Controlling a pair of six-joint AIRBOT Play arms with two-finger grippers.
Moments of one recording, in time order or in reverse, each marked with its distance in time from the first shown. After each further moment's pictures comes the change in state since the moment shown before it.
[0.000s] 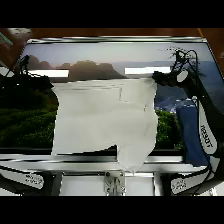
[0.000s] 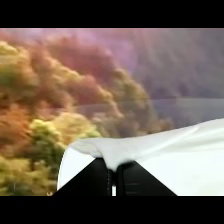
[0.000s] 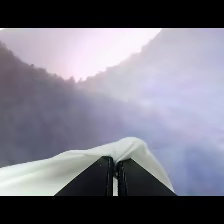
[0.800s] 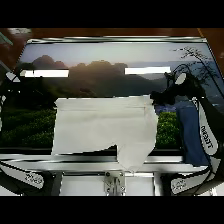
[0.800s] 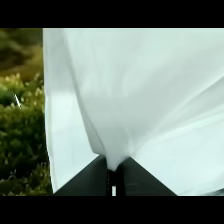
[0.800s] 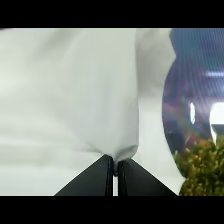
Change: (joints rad) left arm 0.020 -0.059 -0.040 0.091 -0.456 -0.047; right arm -0.004 0.014 -0.036 -0.145 0.628 0.068
